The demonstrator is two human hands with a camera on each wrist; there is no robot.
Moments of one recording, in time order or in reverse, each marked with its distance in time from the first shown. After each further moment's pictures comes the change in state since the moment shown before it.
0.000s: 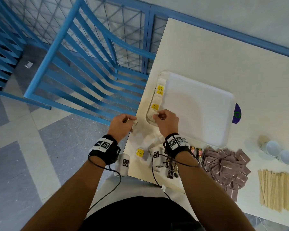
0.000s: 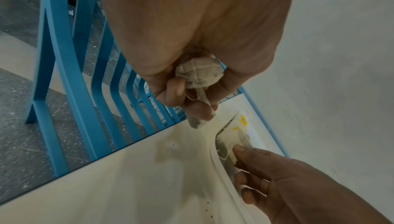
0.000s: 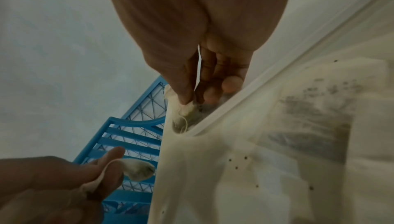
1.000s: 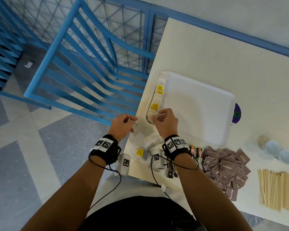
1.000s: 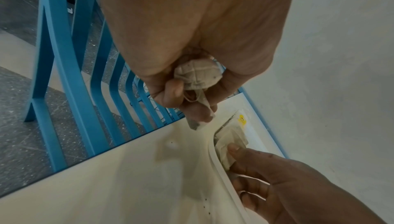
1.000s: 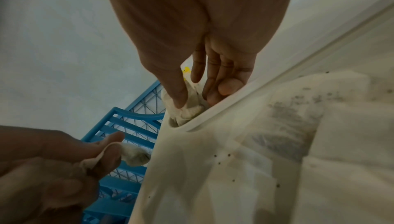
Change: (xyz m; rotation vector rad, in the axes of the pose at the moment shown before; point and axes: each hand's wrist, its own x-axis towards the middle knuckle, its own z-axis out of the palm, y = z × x) left_hand 0.005 -0.006 0.002 0.011 -0.021 -0.016; right_hand -0.006 0.006 0.005 0.088 0.031 0.009
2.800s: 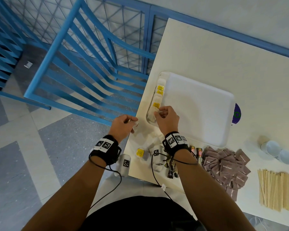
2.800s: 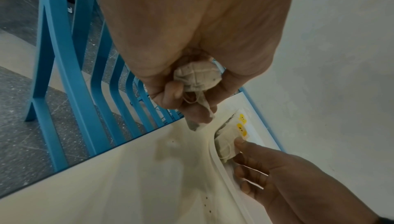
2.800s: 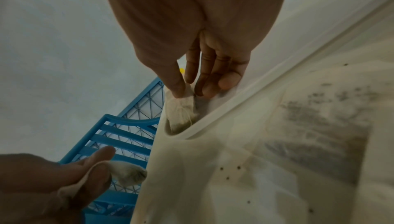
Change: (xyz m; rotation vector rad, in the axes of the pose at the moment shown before) left_hand -0.006 0.006 0.000 -0.006 0.004 -0.006; right_hand 0.013 -0.006 0.001 0.077 0.041 0.014
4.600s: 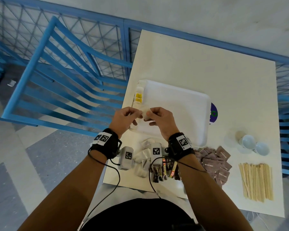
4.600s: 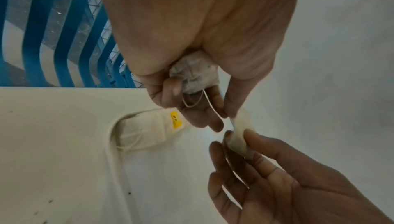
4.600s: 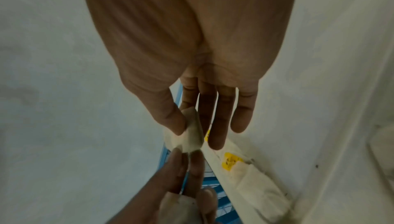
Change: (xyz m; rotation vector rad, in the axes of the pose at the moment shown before) left_hand 0.006 0.086 0.059 -0.181 -0.148 0.082; right_hand 0.002 -0.026 -0.083 0.478 -0.256 0.095
